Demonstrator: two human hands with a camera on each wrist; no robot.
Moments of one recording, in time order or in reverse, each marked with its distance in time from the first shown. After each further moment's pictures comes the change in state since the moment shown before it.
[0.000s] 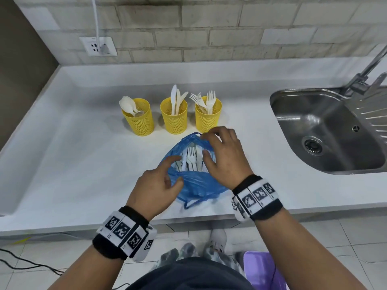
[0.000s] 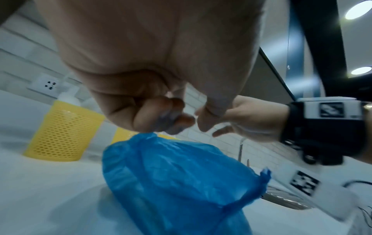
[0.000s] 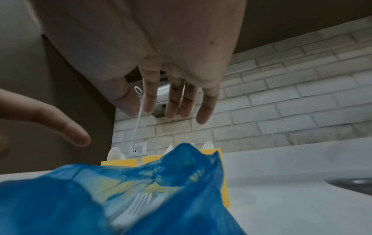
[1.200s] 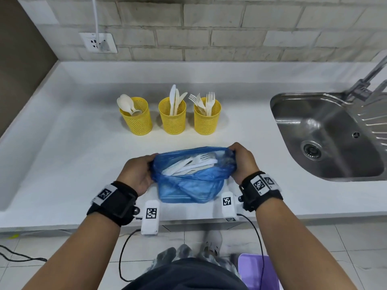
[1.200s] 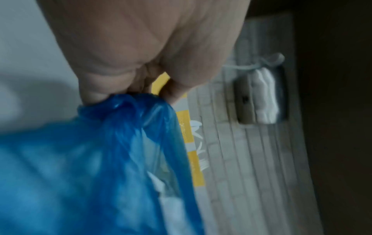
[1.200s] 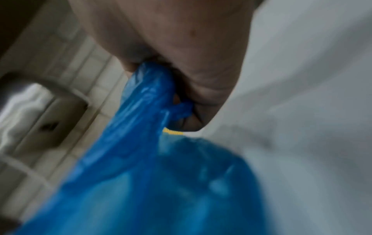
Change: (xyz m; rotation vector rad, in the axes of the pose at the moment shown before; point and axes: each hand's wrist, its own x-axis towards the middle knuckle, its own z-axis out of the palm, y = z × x) left_hand 0.063 -0.026 0.002 -1.264 0.104 -0.825; right_hand 0.008 0.069 0.026 1.314 0.053 1.244
